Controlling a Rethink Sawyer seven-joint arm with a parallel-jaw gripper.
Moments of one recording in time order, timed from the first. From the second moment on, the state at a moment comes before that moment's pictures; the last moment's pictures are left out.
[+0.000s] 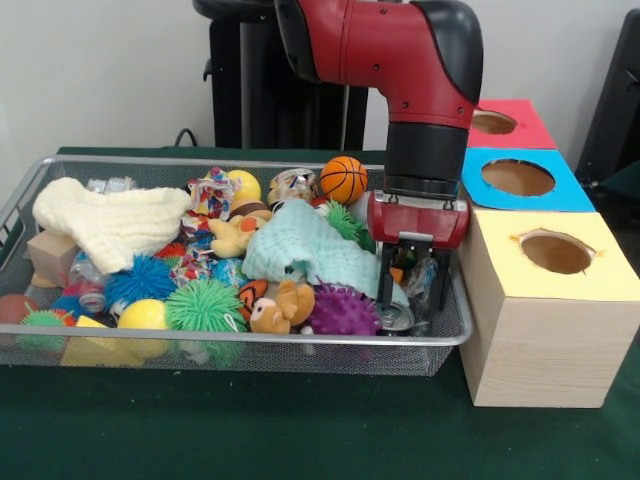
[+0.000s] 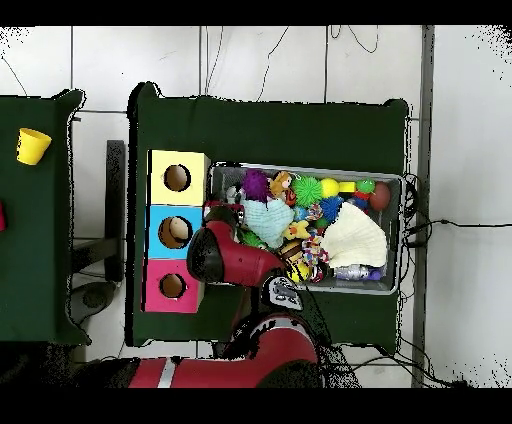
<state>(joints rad) -0.06 -0.39 -0.03 1.80 0.16 -0.37 1.63</state>
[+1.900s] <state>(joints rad) -0.06 -0.47 -0.05 1.83 0.20 0.04 1.63</state>
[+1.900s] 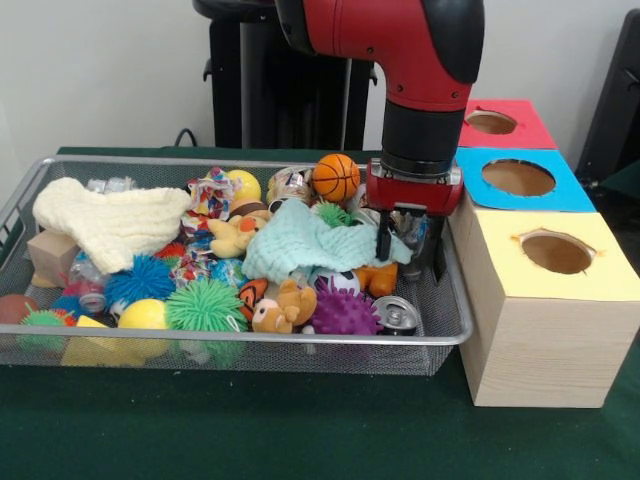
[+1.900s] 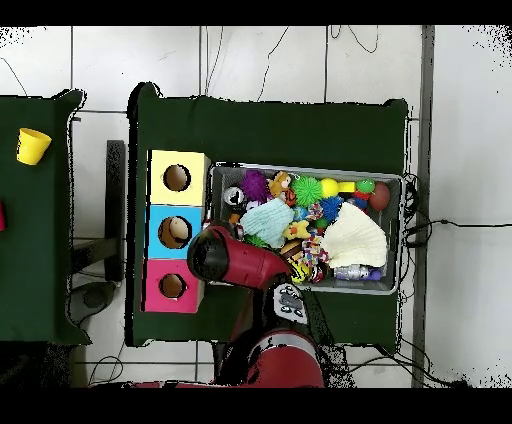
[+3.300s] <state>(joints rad) -0.05 -0.49 -0.08 1.79 0.21 0.33 1.63</state>
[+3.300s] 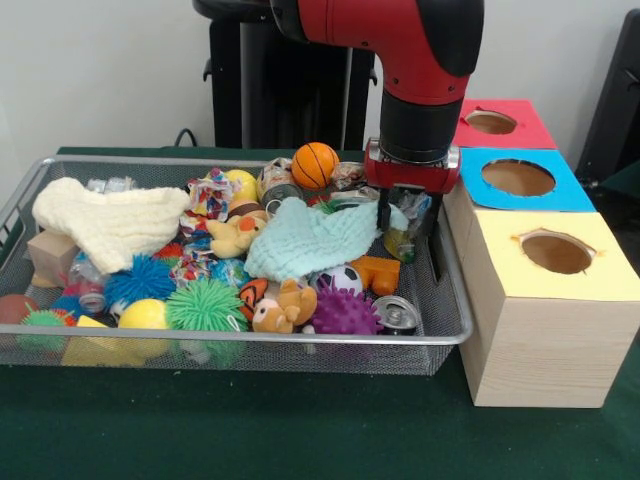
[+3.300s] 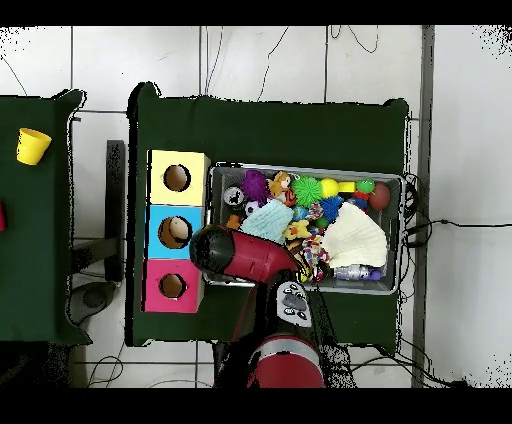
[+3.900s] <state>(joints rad) -0.06 -0.47 -0.07 1.79 0.20 0.32 1.63</state>
